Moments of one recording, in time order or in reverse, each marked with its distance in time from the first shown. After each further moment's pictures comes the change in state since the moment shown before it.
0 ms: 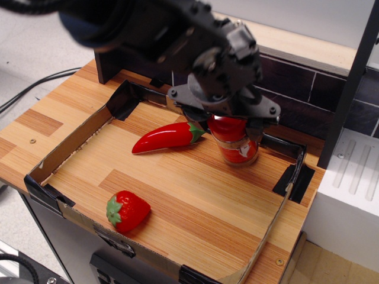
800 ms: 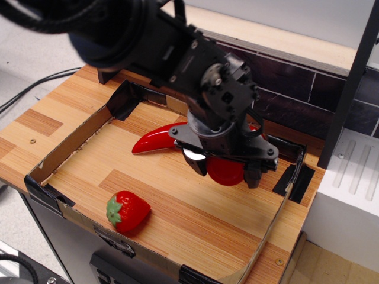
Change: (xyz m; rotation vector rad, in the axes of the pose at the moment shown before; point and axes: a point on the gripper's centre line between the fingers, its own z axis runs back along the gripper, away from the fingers) arm -0.046 -0.004 -0.010 -0.031 0.259 0.003
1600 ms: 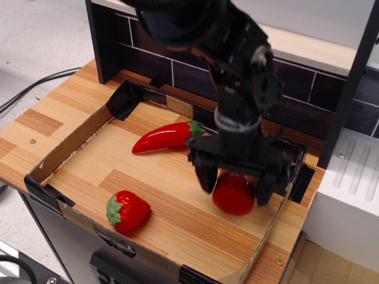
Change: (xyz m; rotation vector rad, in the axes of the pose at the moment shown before) arm -0.003 -0.005 -0.021 0.057 0.254 0.060
